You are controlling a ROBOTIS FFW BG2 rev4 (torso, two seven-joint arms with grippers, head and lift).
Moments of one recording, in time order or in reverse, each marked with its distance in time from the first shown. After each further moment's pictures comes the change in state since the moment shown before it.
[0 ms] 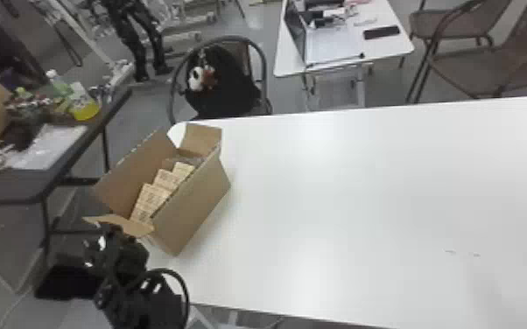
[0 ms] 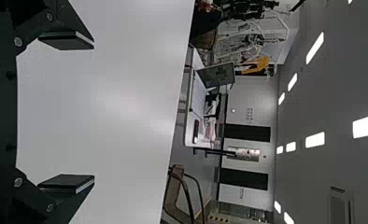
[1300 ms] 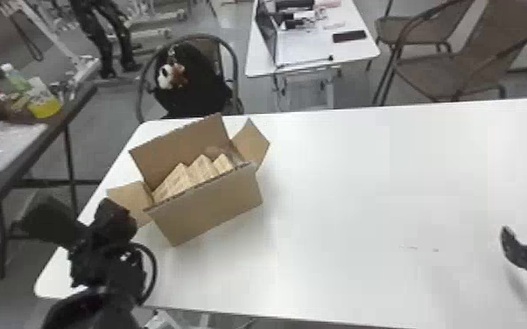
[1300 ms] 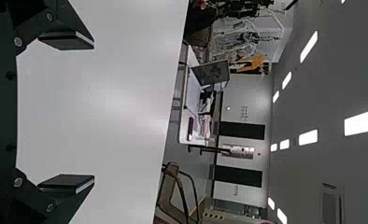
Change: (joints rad) left arm -0.144 0.000 0.121 -0.047 0.073 0.547 -0.256; right arm -0.013 0.007 -0.006 0.009 0.000 -0.019 0.000
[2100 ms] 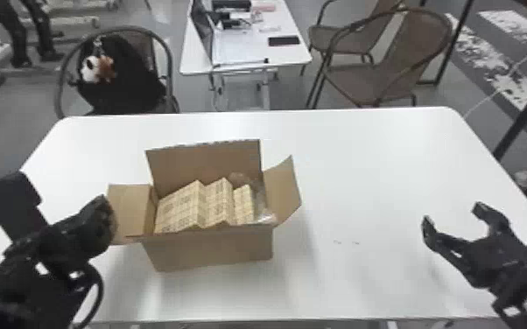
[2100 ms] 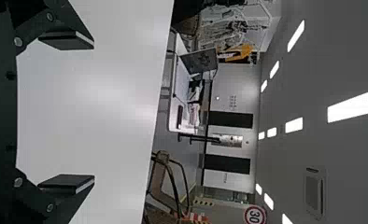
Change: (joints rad) left arm 0.067 0.000 -0.086 -0.282 -0.093 0.519 -0.283; right arm 0.012 0.026 -0.043 -0.003 -0.008 -0.052 0.000
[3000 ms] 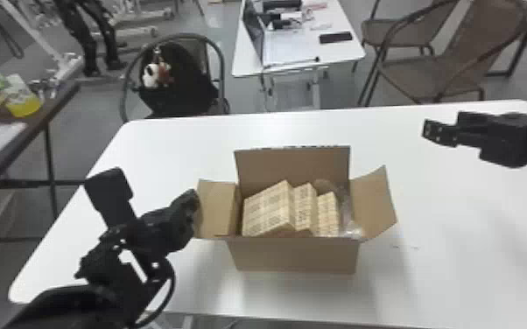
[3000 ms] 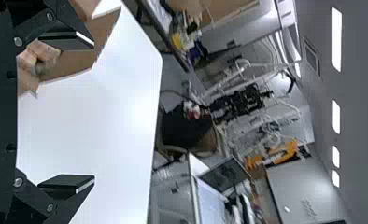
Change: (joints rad) left arm -0.008 0.000 -0.029 -0.005 -0.044 0.051 -0.238; right arm -0.506 -0.204 0.164 -0.162 -0.476 0.936 0.107
